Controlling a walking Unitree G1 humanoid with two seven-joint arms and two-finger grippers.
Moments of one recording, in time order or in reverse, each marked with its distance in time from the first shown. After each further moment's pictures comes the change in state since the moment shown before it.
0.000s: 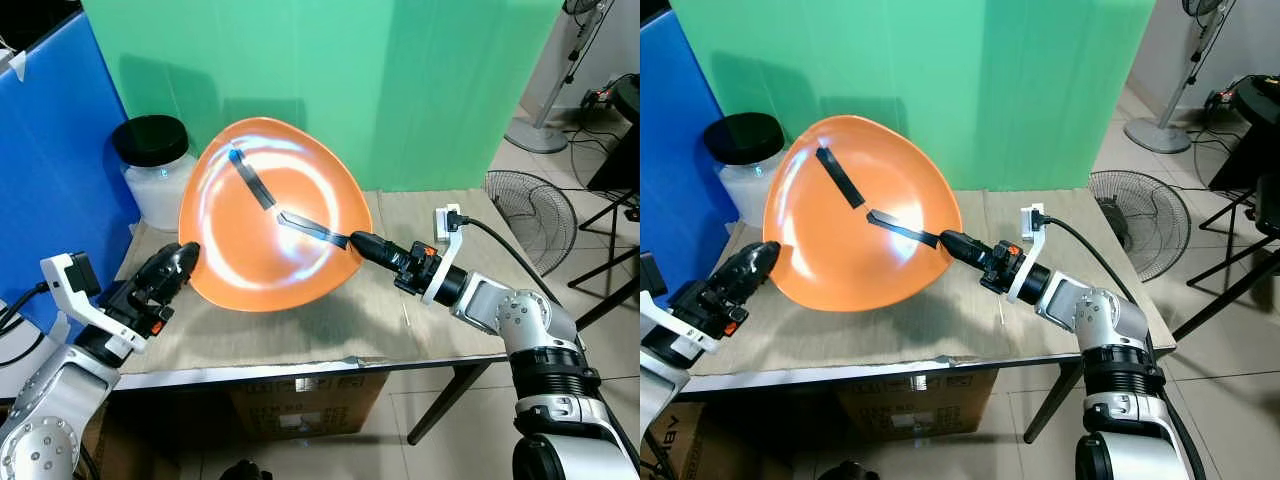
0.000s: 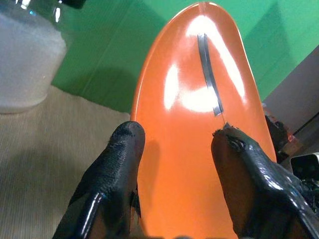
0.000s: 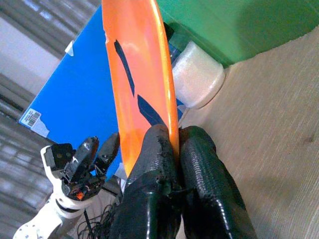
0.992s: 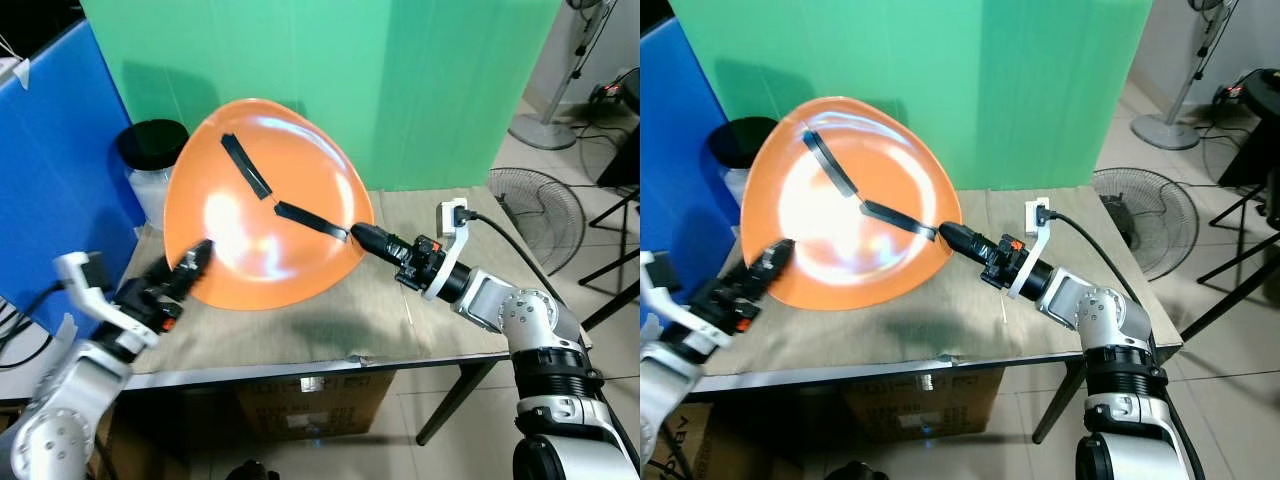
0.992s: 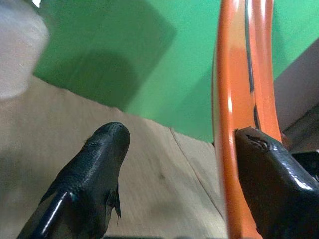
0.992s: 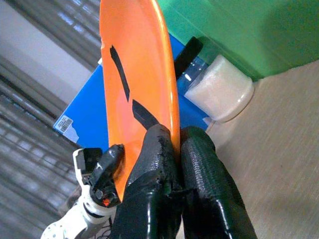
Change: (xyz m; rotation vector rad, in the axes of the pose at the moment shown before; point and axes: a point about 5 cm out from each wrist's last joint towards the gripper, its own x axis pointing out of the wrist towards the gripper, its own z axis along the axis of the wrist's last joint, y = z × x) left arm 0.013 -0.001 -0.010 -0.065 0.017 -0.035; right arm 0.000 0.010 0.004 -0.002 -0.038 0.082
